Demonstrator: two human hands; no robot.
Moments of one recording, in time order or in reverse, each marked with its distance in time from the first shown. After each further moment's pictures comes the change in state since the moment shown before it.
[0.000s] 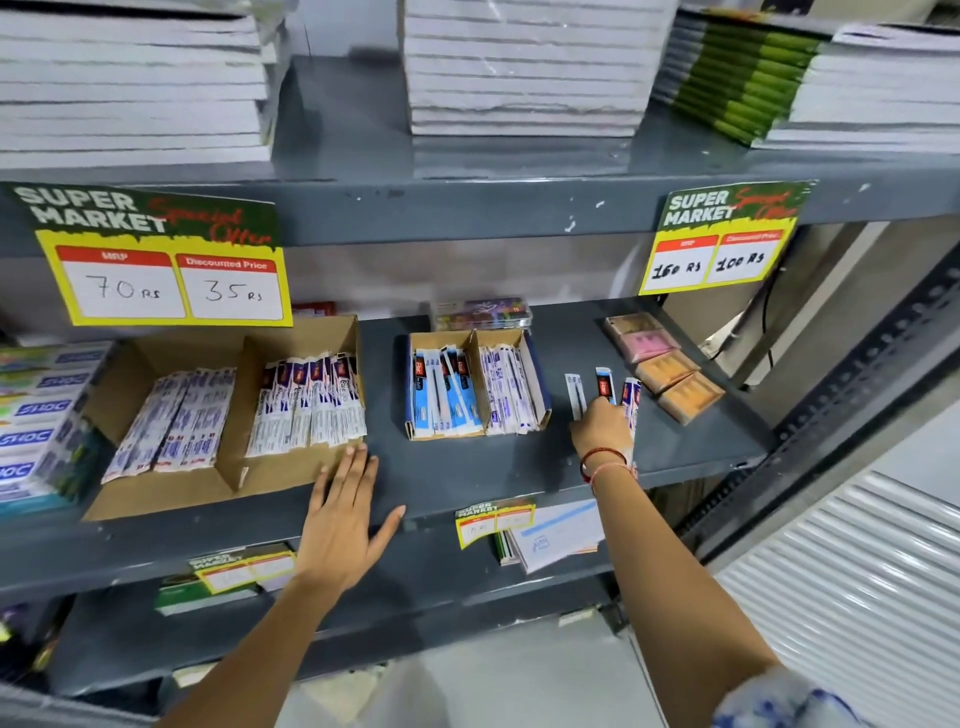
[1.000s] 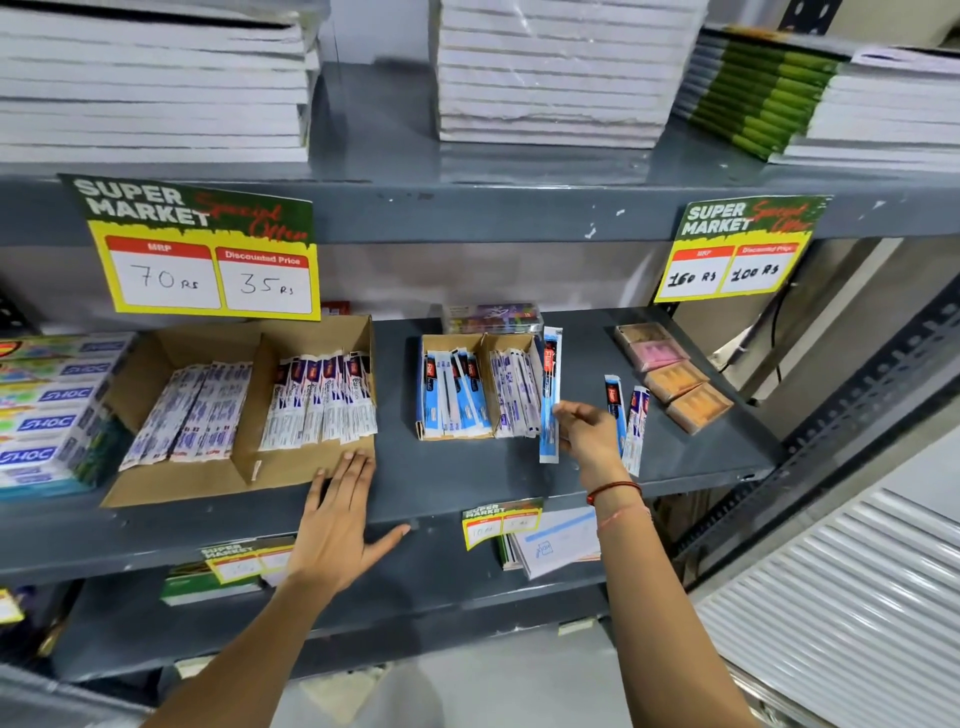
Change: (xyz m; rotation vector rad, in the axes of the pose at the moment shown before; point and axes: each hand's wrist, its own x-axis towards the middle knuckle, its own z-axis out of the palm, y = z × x) left_hand -0.008 -0.014 0.001 0.012 -0.077 -0.027; right_hand -0.025 -0.013 0.002 1.019 -0.265 0.090
